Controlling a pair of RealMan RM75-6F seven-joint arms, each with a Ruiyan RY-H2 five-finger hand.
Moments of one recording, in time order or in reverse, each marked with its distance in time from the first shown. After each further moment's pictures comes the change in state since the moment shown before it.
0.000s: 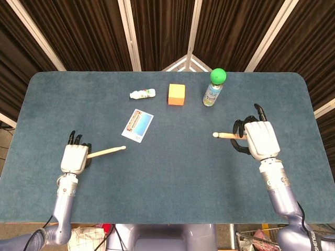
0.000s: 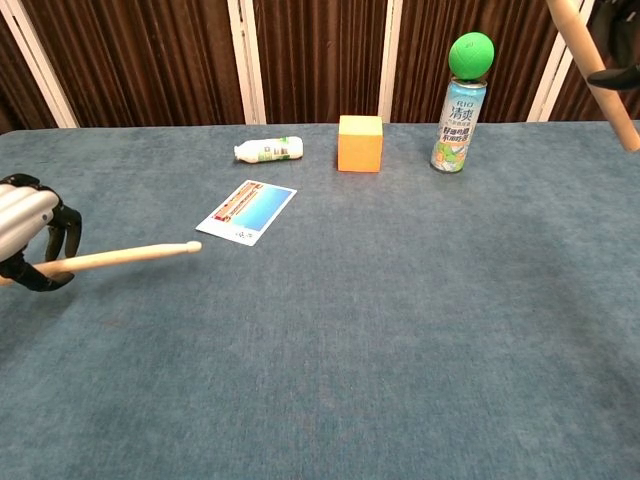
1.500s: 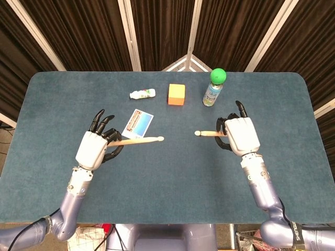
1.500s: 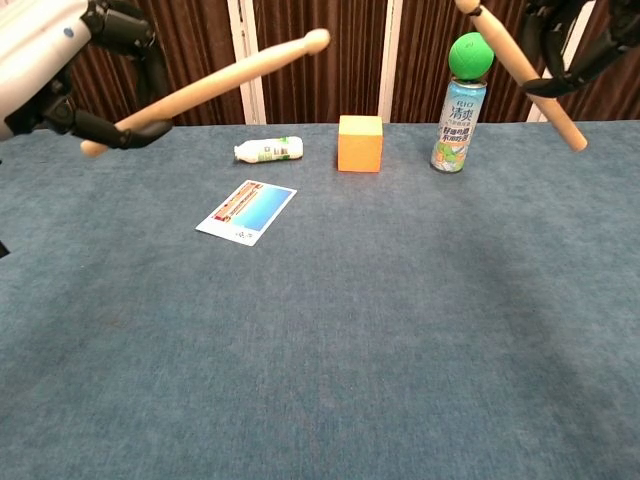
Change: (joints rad) left arm -0.108 0.056 -0.068 -0.174 0.435 0.184 -0.371; right arm 0.116 -0.107 0.042 -0.003 0.133 -0.013 -0.174
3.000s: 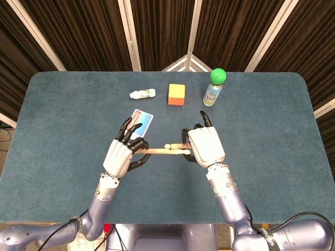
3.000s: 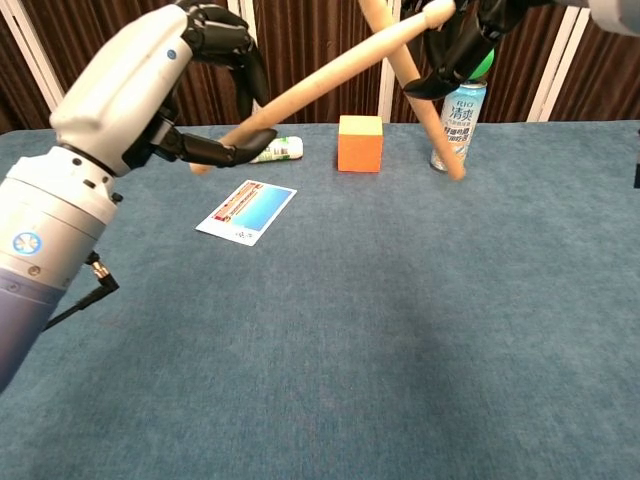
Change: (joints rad) left arm -0.076 -0.294 -0.010 0.227 0.090 0.084 -0.110; right arm 0.245 -0.157 0.025 -0.275 0.295 0.250 -0.300
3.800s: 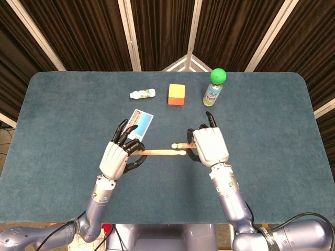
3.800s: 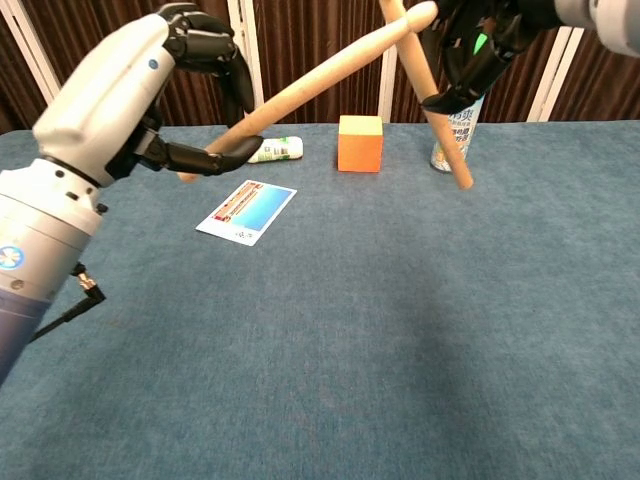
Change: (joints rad) left arm 0.030 0.023 0.025 0.017 0.010 0.031 -0.025; right arm -0.017 0.009 -0.030 0.030 -0.001 0.015 0.014
